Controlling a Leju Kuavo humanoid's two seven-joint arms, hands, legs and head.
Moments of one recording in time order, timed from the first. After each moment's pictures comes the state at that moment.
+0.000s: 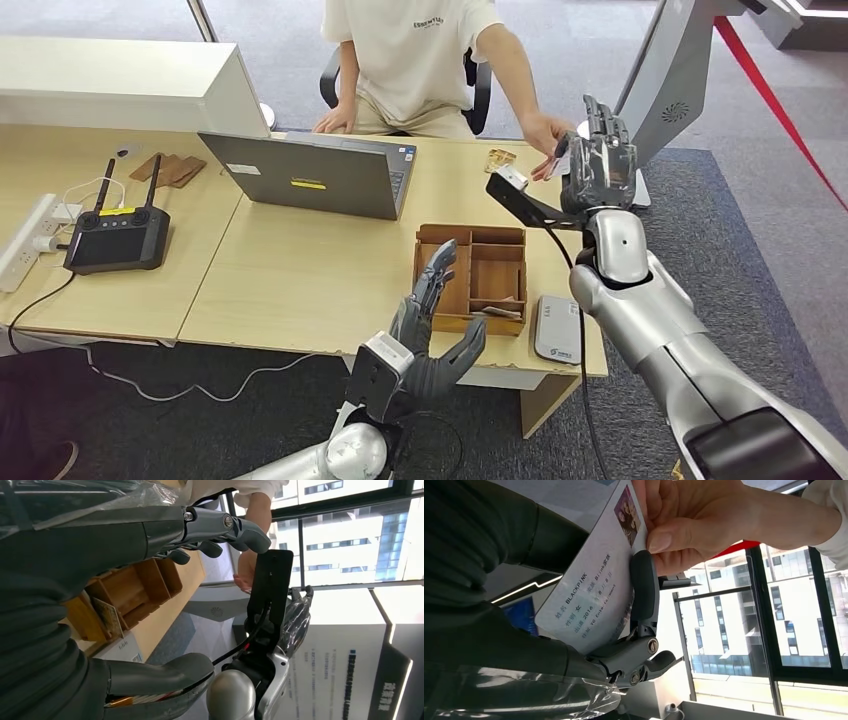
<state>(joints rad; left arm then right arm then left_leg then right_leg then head) -0.44 -0.02 -1.08 -1.41 0.35 0.63 -0.40 -0.98 -0.10 0.77 -0.63 1.05 -0.47 0.39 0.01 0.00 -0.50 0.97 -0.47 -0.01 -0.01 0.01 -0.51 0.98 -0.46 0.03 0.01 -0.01</state>
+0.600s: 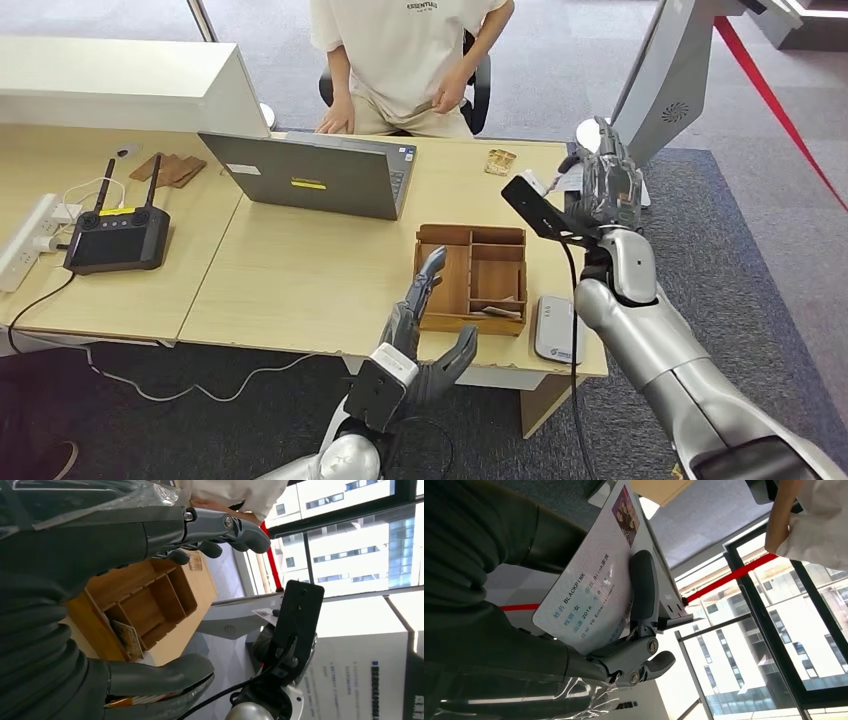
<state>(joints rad) -0.37 -0.01 -1.02 -1.44 0.15 0.63 -0.30 -0.87 -0.14 0.71 -0.77 0.82 -0.48 0.32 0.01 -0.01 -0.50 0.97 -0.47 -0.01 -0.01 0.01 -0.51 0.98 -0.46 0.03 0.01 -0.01</state>
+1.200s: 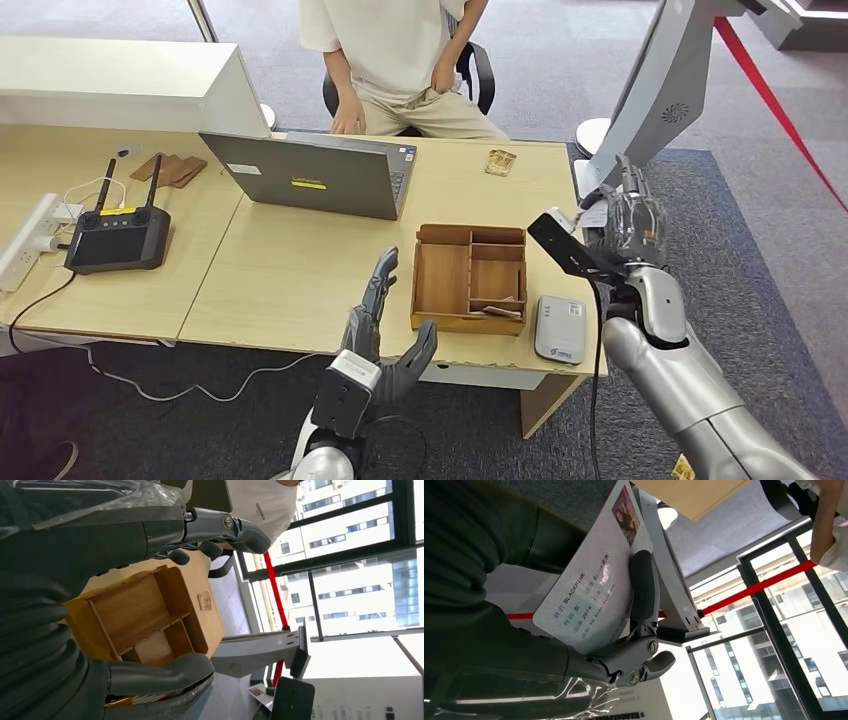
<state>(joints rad) -0.23 0.00 -0.87 -1.54 -0.03 0.63 -0.25 -0.71 -0.27 0.67 -0.97 0.82 -0.41 0.35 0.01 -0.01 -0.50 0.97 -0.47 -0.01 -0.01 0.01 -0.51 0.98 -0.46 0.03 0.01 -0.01</state>
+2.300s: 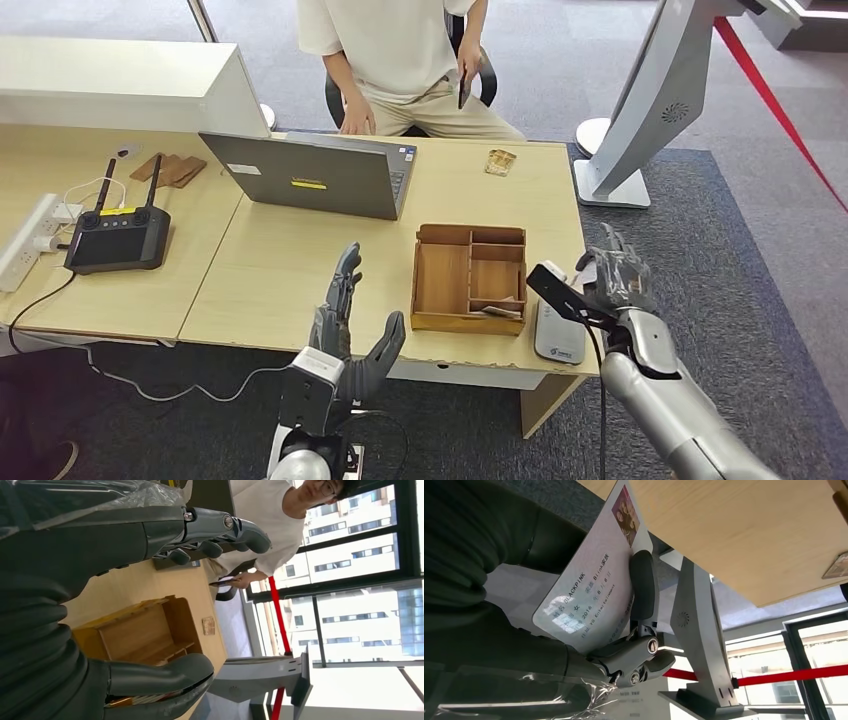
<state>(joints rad) -0.15 0.02 -0.77 -1.63 -0.08 0.63 -0.22 -0.65 -0.26 0.70 -0.73 0.78 -0.36 0.29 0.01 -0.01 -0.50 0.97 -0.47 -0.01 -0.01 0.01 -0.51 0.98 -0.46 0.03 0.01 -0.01</state>
